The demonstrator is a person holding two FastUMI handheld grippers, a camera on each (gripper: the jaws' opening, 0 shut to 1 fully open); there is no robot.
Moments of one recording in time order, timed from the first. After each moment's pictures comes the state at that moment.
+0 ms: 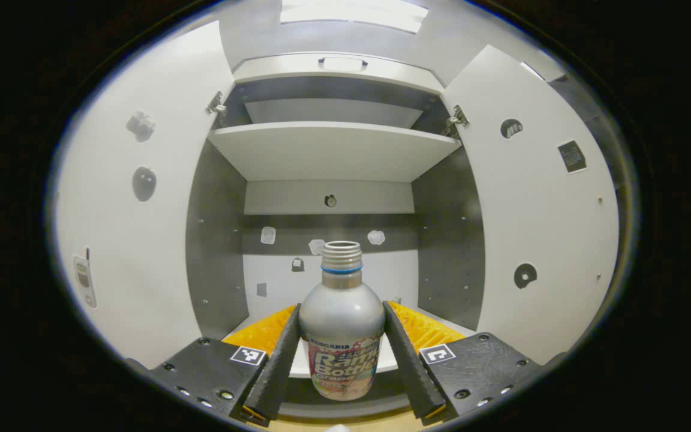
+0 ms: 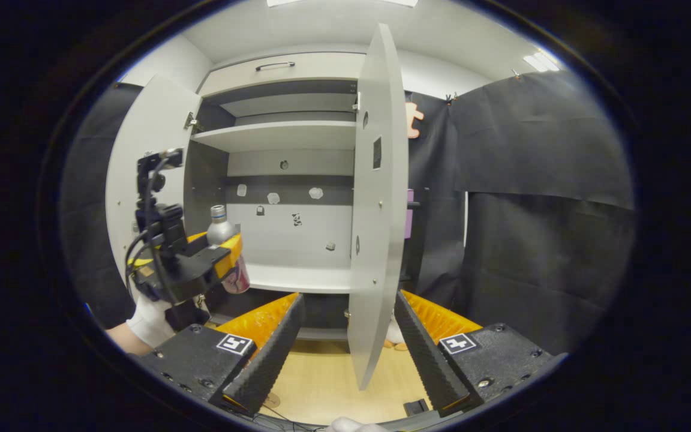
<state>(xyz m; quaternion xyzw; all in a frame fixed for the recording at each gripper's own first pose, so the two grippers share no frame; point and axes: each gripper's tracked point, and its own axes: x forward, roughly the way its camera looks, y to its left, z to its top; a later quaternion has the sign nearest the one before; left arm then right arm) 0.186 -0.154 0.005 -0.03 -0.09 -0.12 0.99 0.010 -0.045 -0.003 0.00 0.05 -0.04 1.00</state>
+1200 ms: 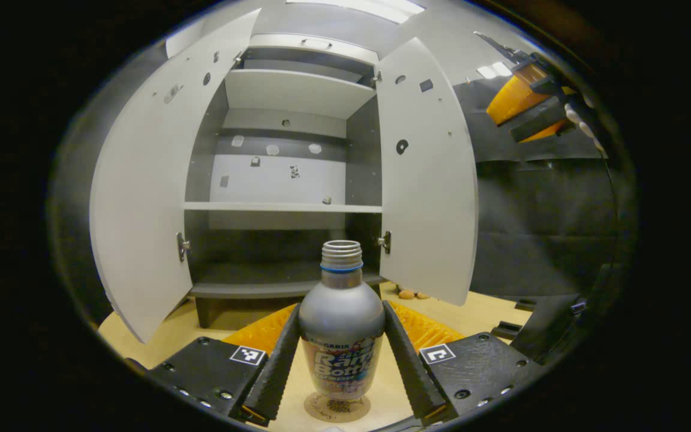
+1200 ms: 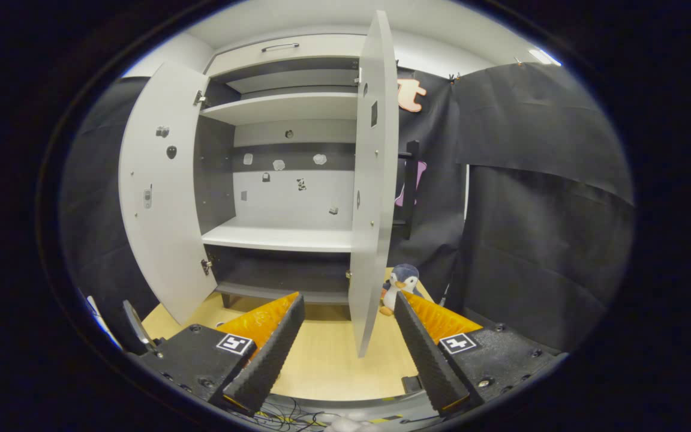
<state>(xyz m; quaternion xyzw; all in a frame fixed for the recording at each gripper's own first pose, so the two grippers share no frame) 0.022 -0.183 -0.262 -0.04 0.02 -0.25 0.97 -0.031 -0.041 -0.053 -0.01 0.13 -0.03 0.99</state>
